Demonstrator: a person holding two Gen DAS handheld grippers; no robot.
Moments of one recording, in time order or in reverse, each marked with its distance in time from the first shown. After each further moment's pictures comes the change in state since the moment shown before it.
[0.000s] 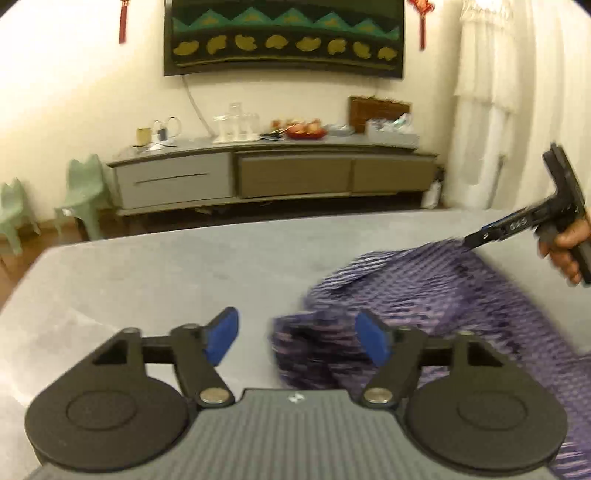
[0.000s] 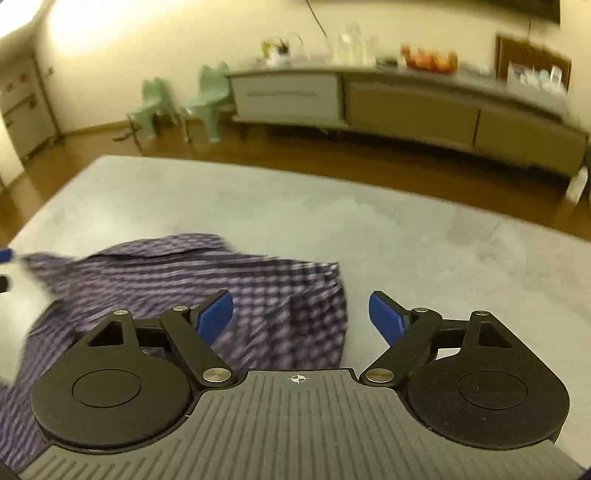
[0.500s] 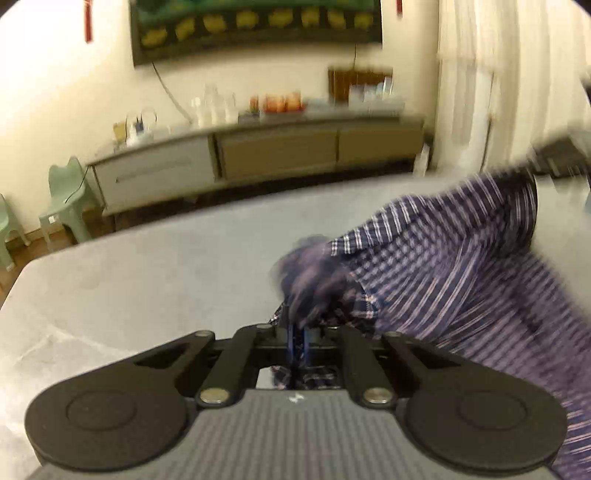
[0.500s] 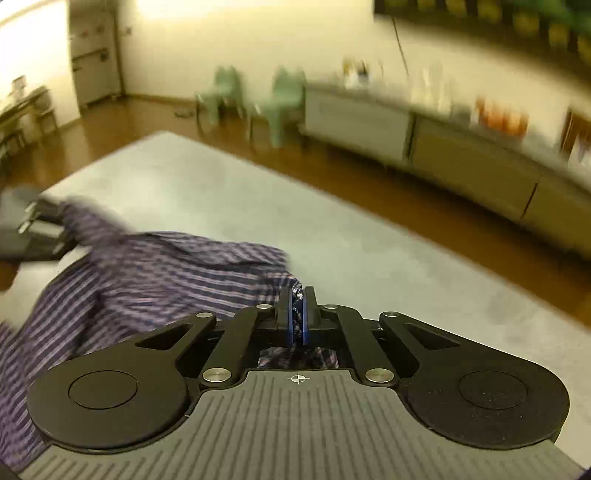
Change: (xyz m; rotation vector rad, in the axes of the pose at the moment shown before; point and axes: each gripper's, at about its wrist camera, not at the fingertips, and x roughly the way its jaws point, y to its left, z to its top) left arm -0.007 -0.013 0.006 0.041 0.000 -0.055; right arm -0.102 0.050 -0.023 -0.323 -0.151 0.113
